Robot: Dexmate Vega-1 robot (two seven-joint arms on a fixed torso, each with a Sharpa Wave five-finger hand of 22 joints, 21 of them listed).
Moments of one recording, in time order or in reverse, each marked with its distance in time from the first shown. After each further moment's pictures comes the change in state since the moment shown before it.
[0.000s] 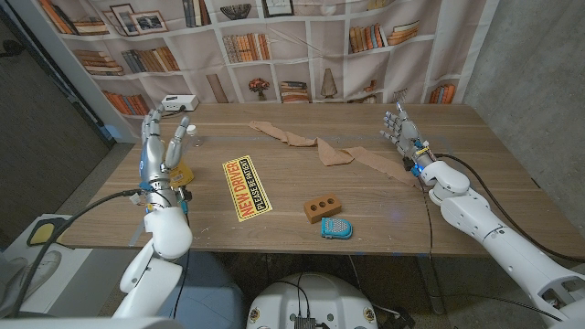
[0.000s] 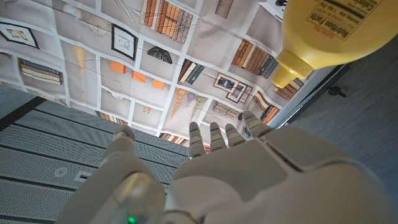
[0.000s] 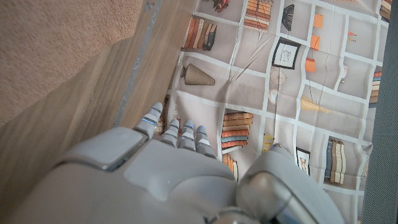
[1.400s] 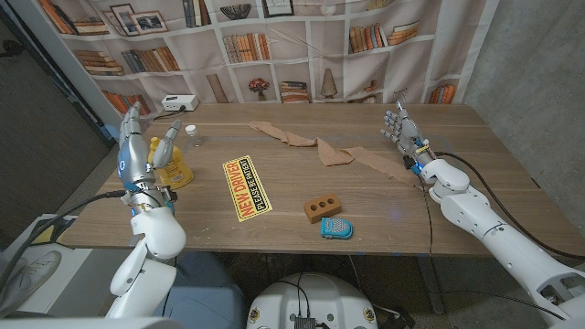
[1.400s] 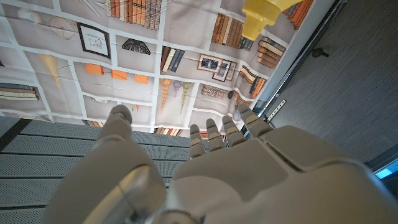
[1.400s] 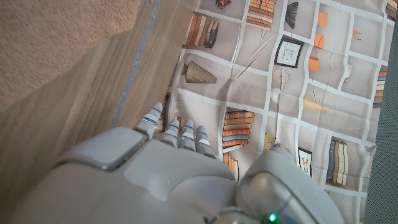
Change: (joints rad) left arm 0.032 0.010 -0.030 -0.082 0.119 0.165 0.057; left_hand 0.232 -0.074 0.027 -0.037 0.000 -0.043 0.040 0.016 0.000 0.057 -0.036 0.021 0.005 0.107 0.019 0.016 0.000 0.108 -0.018 0.021 0.000; right arm 0.017 0.000 -0.002 0.010 -0.007 -0.013 -0.007; right_hand 0.000 0.000 -0.004 -0.004 0.000 0.000 0.000 0.000 0.000 0.000 0.000 0.000 0.000 0.000 0.000 0.000 0.000 0.000 0.000 0.000 0.000
